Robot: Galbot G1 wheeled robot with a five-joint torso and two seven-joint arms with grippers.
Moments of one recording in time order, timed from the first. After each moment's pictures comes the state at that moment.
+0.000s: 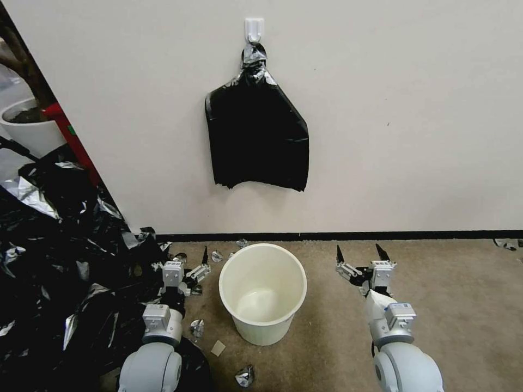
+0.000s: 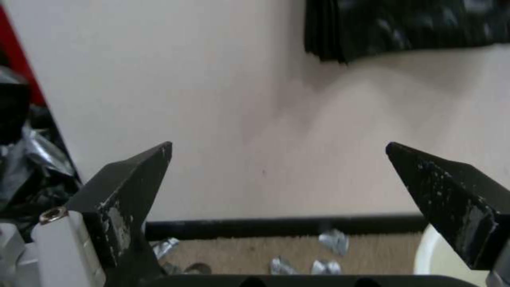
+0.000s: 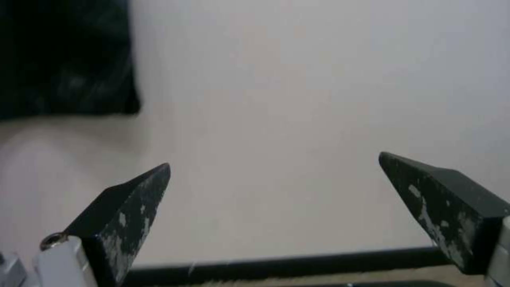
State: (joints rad) left arm 1.56 -1.50 -0.53 -2.02 -0.03 -0.03 -0.06; right arm -1.63 1.47 0.56 2.07 0.03 0.12 0.14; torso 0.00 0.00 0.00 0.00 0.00
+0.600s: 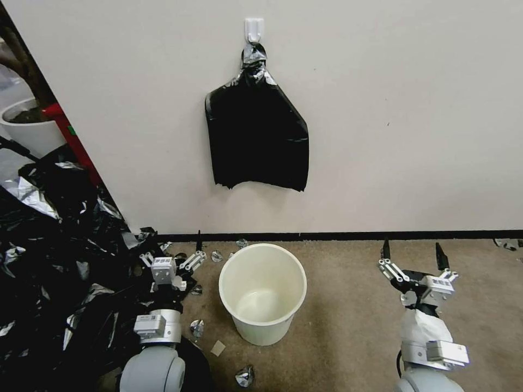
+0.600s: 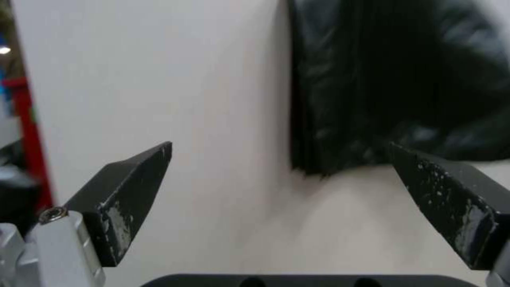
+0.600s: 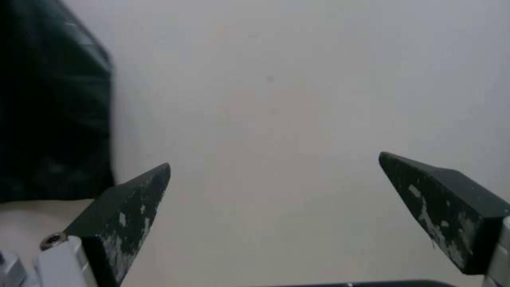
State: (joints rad) left arm 1.59 -1.47 -0.52 -2.07 -0.02 -0.28 -0.04; right arm -1.68 1.40 0.56 2.06 0.06 0.38 0.20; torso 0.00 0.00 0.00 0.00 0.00
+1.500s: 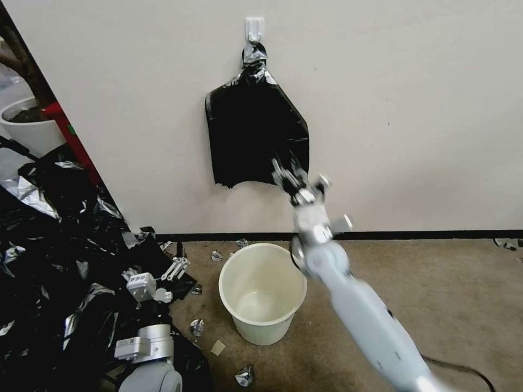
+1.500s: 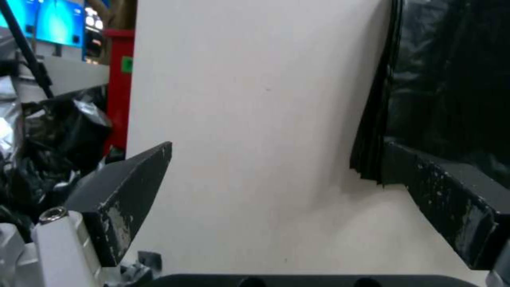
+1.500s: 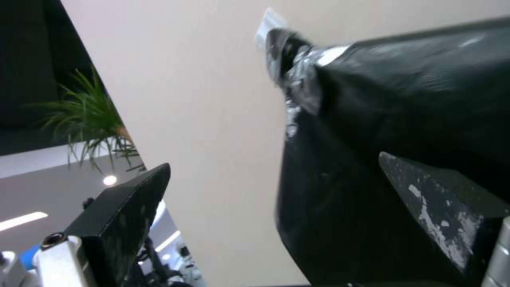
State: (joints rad) left arm 1.64 -1.58 -0.55 -2.03 -0.14 -0.40 -0.12; right arm -0.63 1.42 -0.02 1.45 1.17 0.37 -0.36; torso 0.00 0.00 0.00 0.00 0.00
